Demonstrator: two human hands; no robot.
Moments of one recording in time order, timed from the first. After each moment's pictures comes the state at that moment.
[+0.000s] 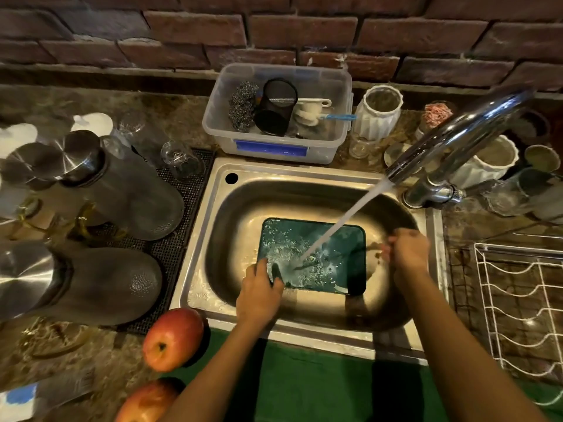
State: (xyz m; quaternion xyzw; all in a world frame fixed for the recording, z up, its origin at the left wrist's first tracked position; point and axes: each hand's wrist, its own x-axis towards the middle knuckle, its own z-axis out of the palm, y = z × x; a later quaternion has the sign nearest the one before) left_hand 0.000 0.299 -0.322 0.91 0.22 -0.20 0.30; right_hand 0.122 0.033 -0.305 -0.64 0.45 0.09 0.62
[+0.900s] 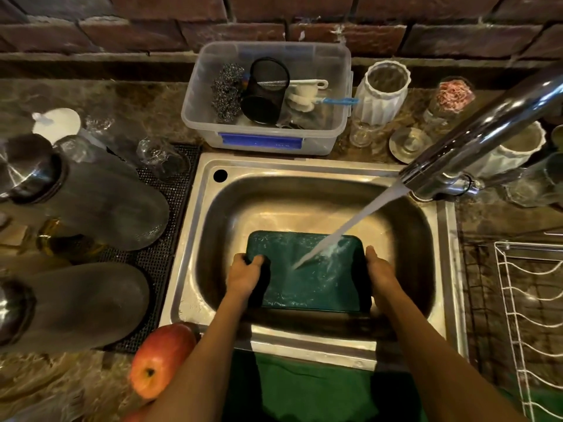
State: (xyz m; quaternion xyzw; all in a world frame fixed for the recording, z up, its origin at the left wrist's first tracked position) left_hand 0.058 0.338 -0.373 0.73 0.44 -0.22 0.47; right_hand 0.086 0.062 -0.376 -0.62 0.44 0.32 0.56
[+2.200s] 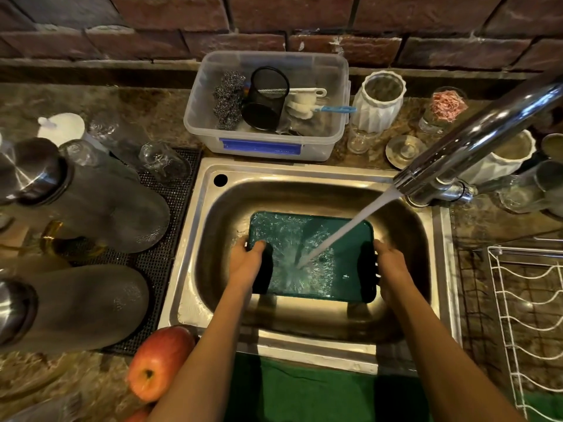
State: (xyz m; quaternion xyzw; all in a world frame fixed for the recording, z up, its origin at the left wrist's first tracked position) left_hand 0.083 0.321 -0.330 0.70 0.43 -0.13 0.56; right_hand 0.107 0.055 -0.337 -0.62 0.42 0.24 0.62
